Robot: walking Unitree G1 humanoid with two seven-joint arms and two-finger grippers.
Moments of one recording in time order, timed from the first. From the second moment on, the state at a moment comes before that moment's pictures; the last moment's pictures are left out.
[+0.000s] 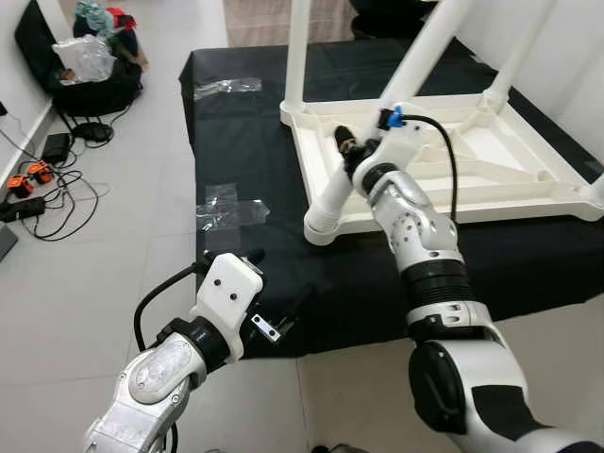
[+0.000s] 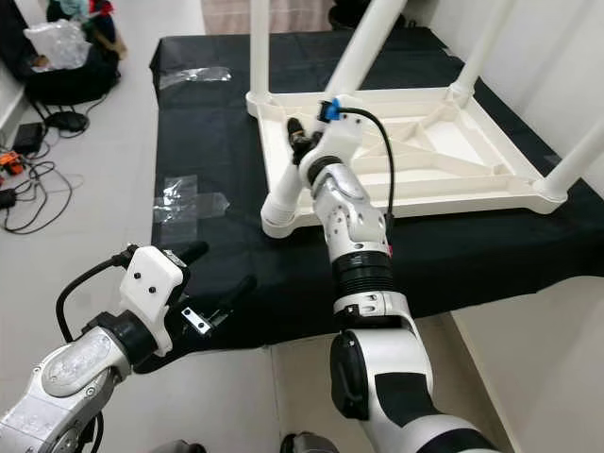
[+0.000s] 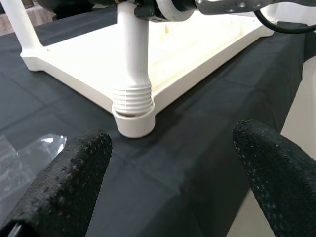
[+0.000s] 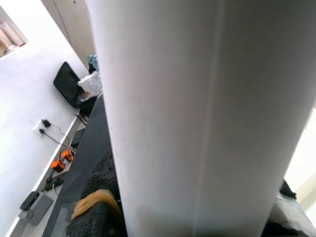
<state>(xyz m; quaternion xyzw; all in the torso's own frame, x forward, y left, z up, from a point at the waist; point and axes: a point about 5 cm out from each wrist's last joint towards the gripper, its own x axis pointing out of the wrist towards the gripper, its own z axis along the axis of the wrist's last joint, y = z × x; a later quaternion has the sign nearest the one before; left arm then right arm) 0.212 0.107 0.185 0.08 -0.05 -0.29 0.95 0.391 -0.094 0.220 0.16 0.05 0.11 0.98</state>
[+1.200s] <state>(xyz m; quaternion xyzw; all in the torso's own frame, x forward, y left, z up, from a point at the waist) 0.245 0.121 0.200 0.11 -0.07 -0.21 0.97 0.362 -0.079 0.291 0.15 -0.15 0.22 0.95</state>
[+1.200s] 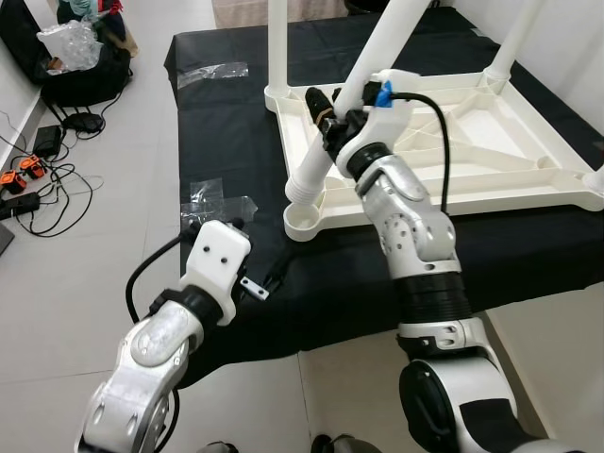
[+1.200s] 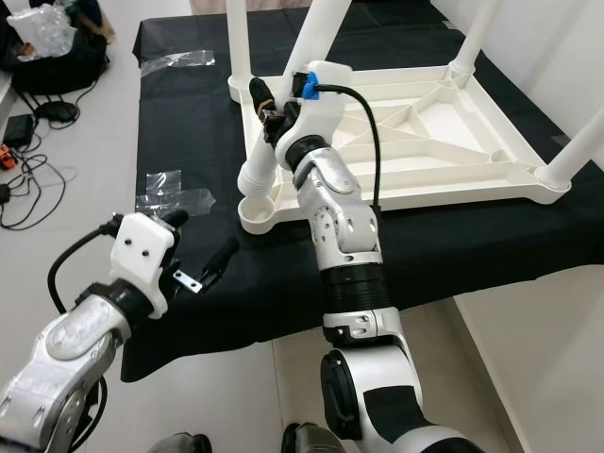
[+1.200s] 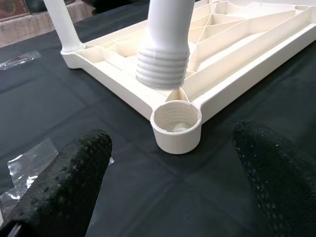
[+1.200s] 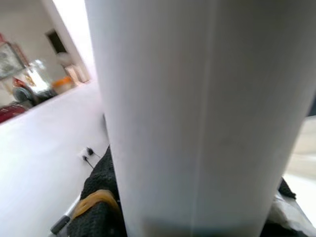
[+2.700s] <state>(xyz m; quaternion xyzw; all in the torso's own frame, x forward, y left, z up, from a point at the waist) 0.305 0.090 0.199 0.22 -0.10 -0.28 0.93 0.310 -0.053 0.277 0.14 -0.14 0.39 0.90</state>
